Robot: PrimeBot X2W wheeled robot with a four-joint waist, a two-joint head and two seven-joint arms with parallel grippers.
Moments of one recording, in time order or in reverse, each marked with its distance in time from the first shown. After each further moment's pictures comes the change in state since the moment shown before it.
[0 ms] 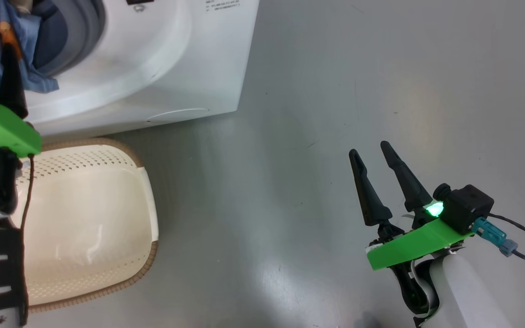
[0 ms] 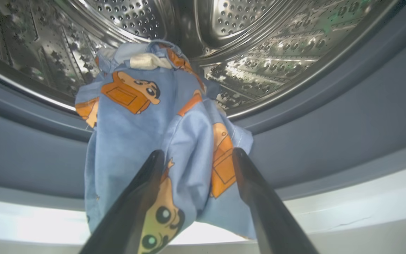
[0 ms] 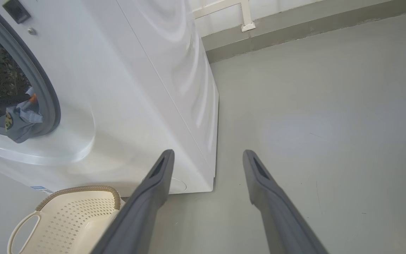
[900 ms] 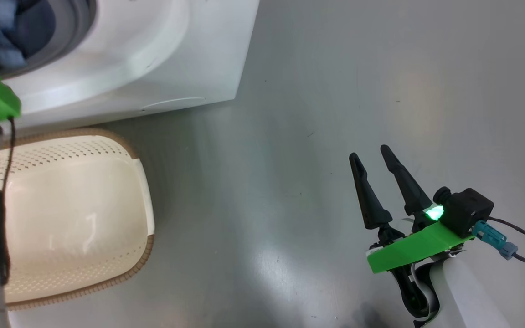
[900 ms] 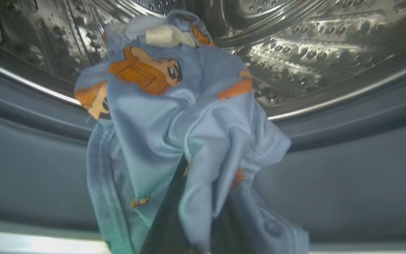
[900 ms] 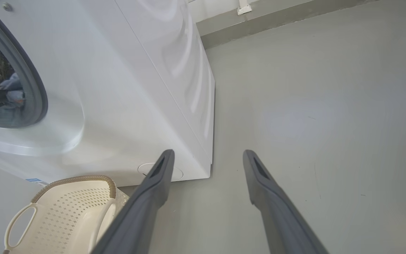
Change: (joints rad) left arm -0.175 0.031 -0.025 0.232 -0.023 0.022 0.053; right arm 0.013 0.000 0.002 -0.001 0.008 0.000 0.000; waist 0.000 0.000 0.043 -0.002
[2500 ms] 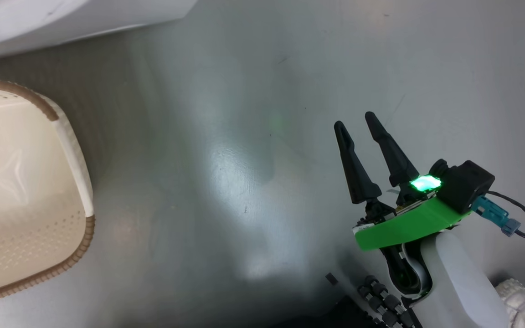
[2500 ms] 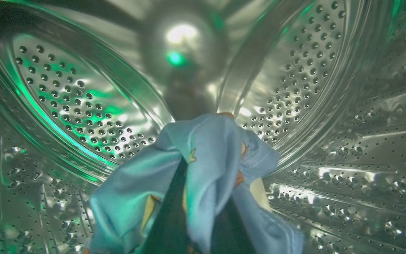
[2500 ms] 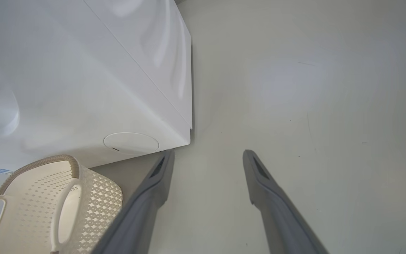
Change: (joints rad) left arm -0.685 0.353 -0.268 0.130 -0.159 -0.104 -0.350; right arm -0.089 0.001 0.067 -0.047 0.101 0.000 0.000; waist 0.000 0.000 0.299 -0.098
